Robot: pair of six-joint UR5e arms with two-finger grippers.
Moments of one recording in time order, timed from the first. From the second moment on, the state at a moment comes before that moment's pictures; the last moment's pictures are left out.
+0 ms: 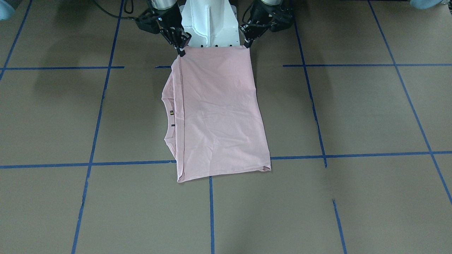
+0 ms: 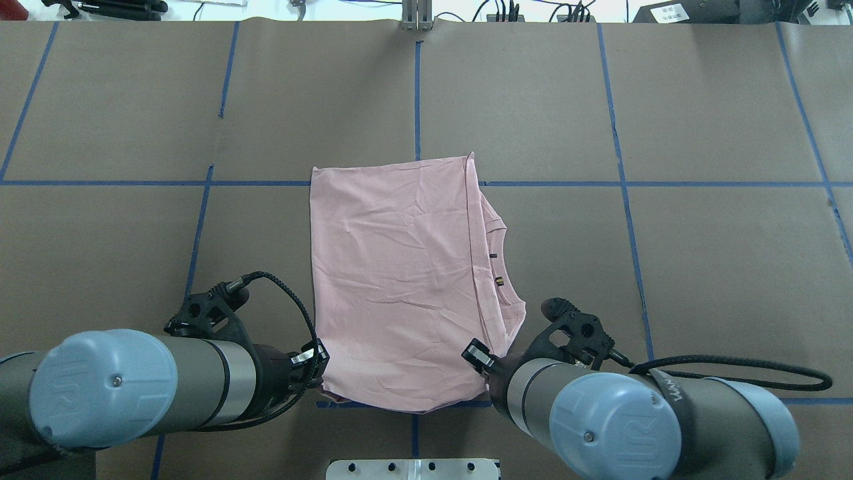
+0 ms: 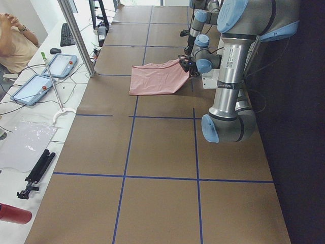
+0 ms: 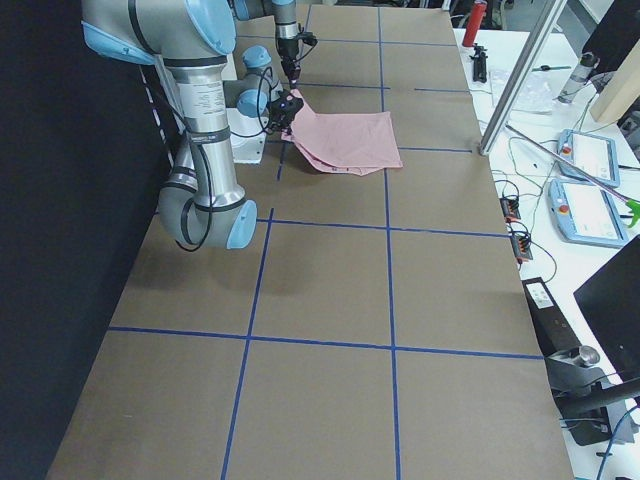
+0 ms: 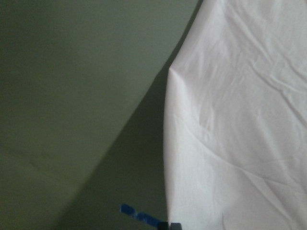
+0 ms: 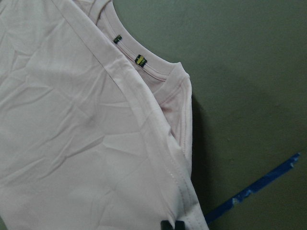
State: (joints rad) left arm -0.24 -1.88 -2.27 -1.63 -1.67 -2.02; right arm 0.14 -1.19 2.24 -1.68 1.46 2.16
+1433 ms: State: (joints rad) left arm -0.55 -2.06 -1.89 -1.73 -1.67 -1.85; right arm 0.63 -0.80 1.52 -1.36 1.81 2.02
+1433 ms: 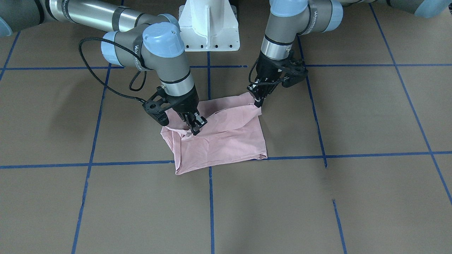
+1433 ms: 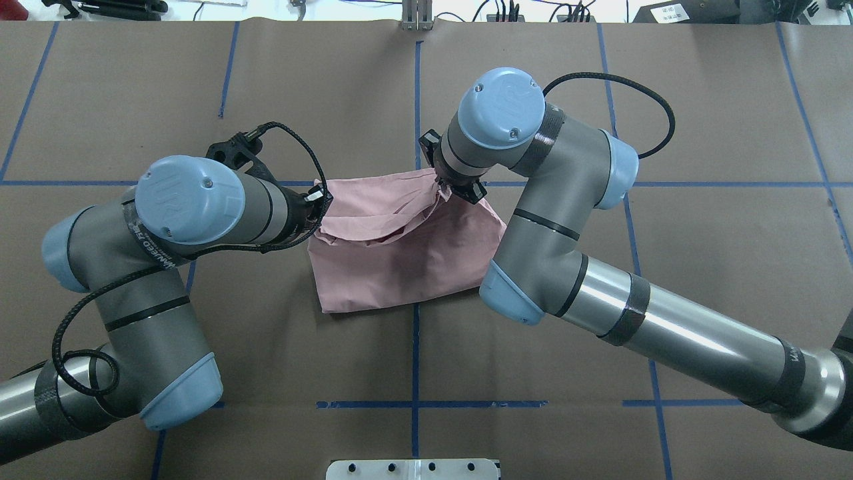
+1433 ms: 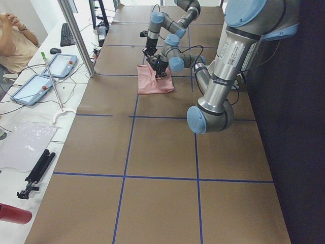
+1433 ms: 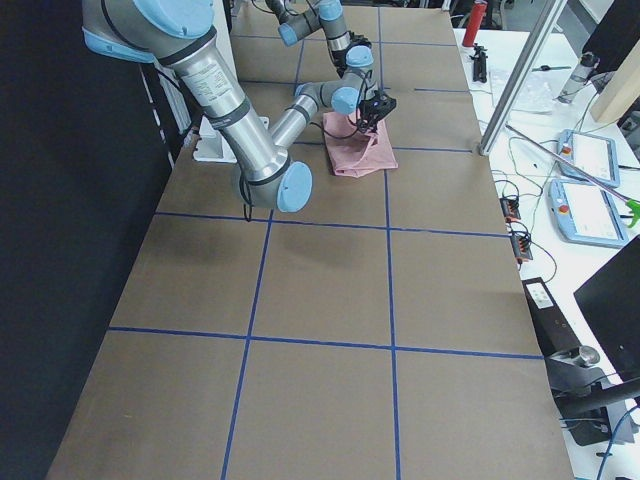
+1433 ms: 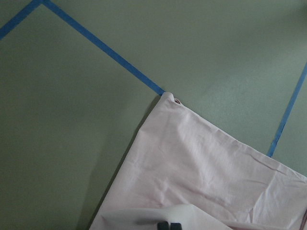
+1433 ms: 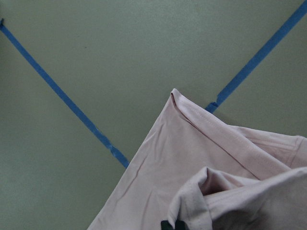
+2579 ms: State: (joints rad) left arm -0.75 -2.15 -1.44 -2.09 -1.63 -1.58; right arm 0.75 -0.71 1.09 -1.06 1.80 1.86
